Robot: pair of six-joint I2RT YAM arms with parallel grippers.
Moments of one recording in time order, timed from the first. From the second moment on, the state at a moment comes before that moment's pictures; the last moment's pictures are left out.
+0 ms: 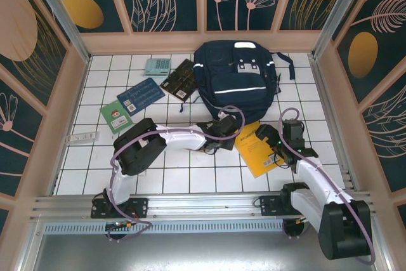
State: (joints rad) left arm -1.02 2.04 1.27 -0.22 -0.14 -0.67; right arm 0.12 0.91 0.33 -0.25 -0.15 0.73
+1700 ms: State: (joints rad) left arm -1.07 1.94 1.13 -0.23 -0.14 -0.69; right arm 0.33 1.02 0.32 -0.22 -0.22 0.67
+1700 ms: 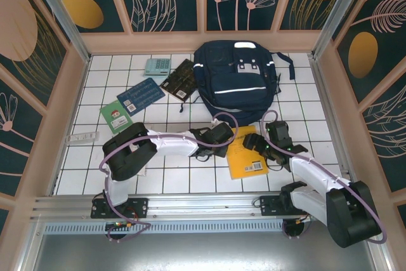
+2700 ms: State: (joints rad) left arm -1.07 1.95 1.15 -0.26 -0.14 -0.70; right arm 0.32 0.83 0.24 -0.08 -0.52 0.75
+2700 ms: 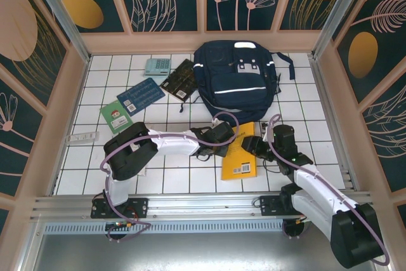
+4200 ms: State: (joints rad) left arm -0.91 2.16 1.72 -0.31 -0.28 -0.01; right arm 0.27 0.51 0.46 -0.40 0.09 0.73
